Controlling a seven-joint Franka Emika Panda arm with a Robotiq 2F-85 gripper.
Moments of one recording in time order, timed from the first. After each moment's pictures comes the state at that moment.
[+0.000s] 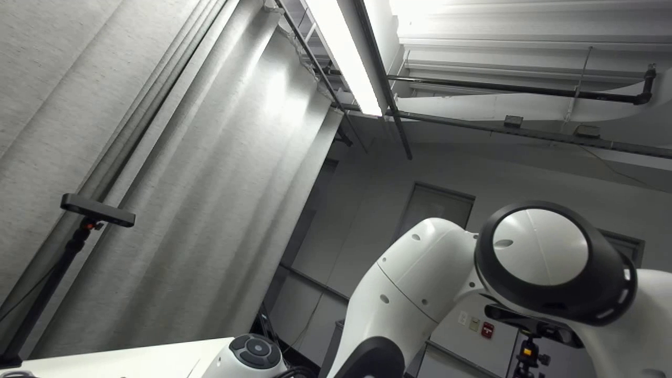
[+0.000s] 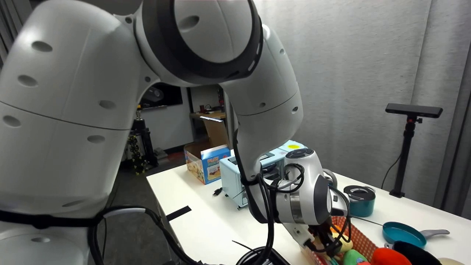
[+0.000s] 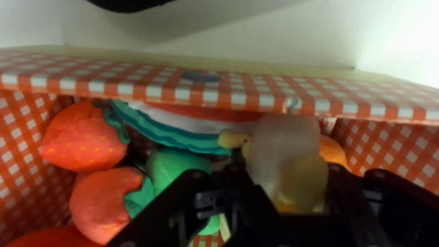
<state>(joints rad) -0.12 0.47 0.03 -2.28 -0.67 3.00 0.85</state>
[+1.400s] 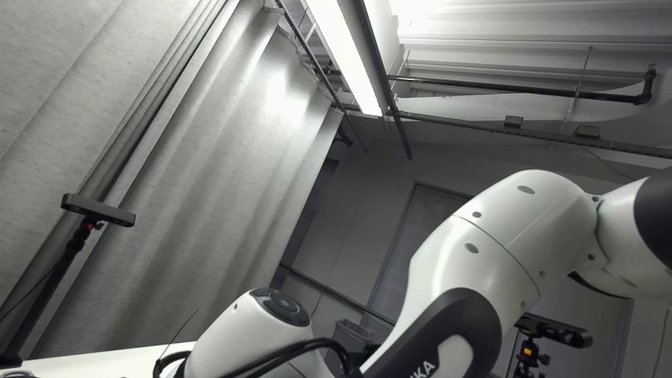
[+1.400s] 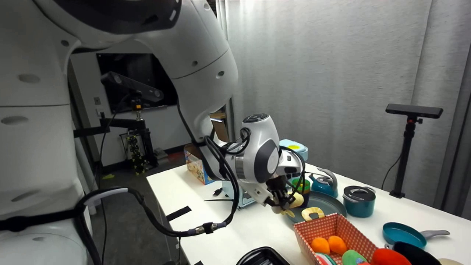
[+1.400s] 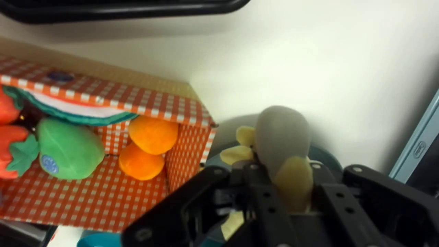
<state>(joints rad) -0.07 0.15 0.25 -2.49 -0.30 2.98 0.54</state>
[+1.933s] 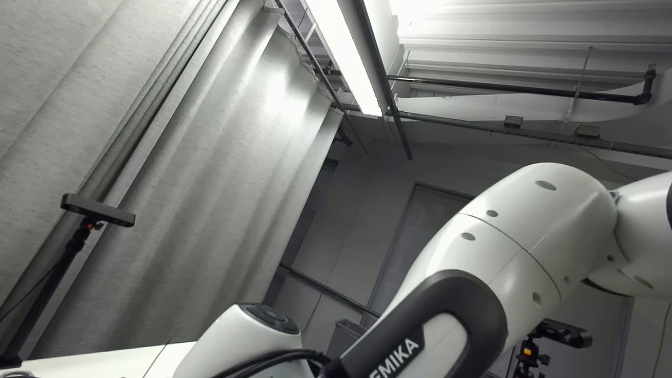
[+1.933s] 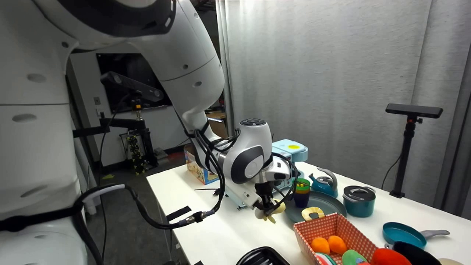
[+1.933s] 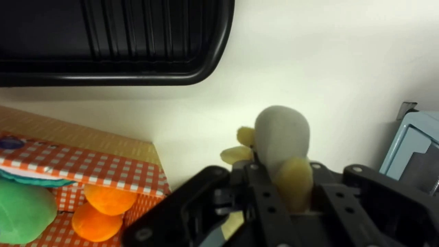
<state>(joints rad) 0.04 0.15 0.25 -2.52 0.08 2.89 0.21</state>
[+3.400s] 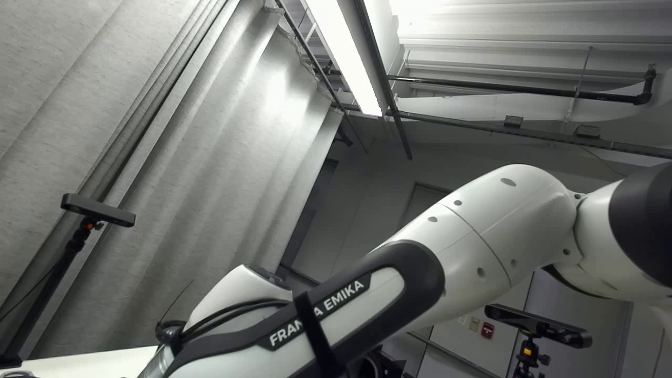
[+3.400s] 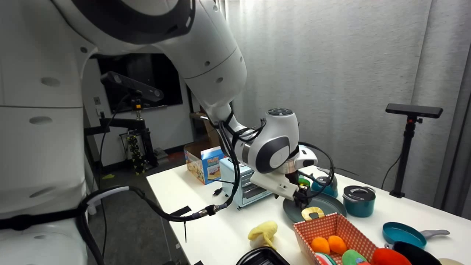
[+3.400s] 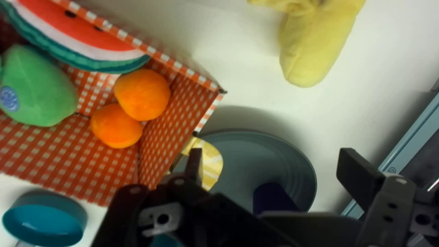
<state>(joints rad) 0.01 0.21 0.17 -2.35 0.10 2.83 -0.12</state>
